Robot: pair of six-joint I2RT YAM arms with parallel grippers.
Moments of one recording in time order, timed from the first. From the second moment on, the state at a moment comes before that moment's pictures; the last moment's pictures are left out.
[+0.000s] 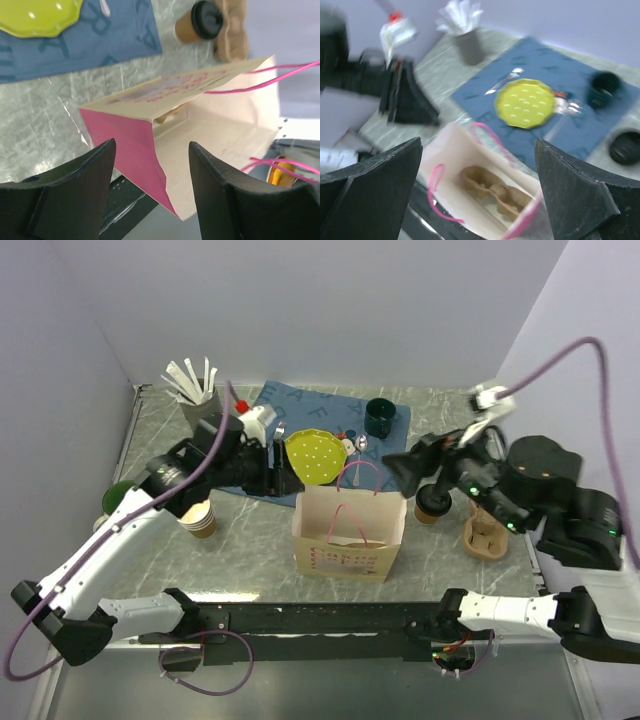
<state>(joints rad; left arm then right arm) -0.66 1.16 1.37 -0.80 0.26 -0.58 1.06 1.01 1.77 -0.96 0.43 0.30</state>
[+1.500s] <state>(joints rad) -0.75 1.28 1.56 -1.12 -0.03 -0.67 0.45 1.21 1.69 -1.37 0.22 0.47</state>
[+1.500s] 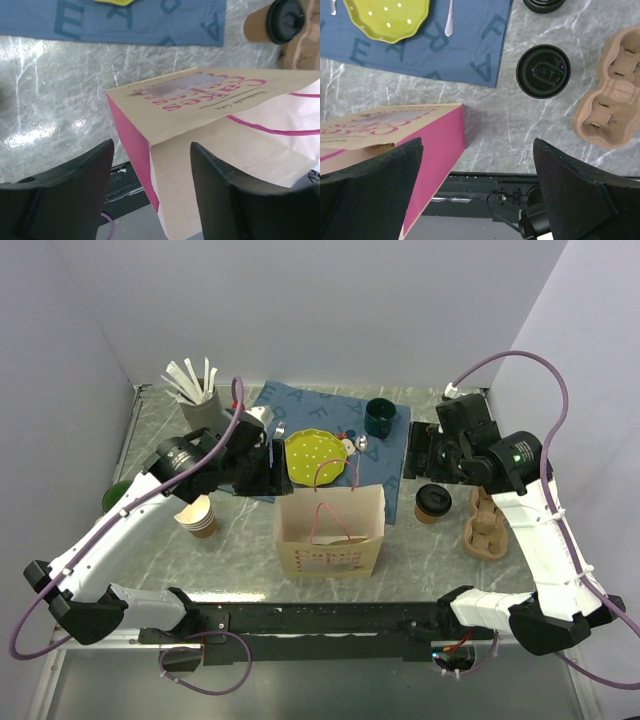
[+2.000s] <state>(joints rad) -0.75 1.28 1.64 -1.16 -0.07 -0.67 0.38 1.20 1.62 -1.37 0.15 0.47</state>
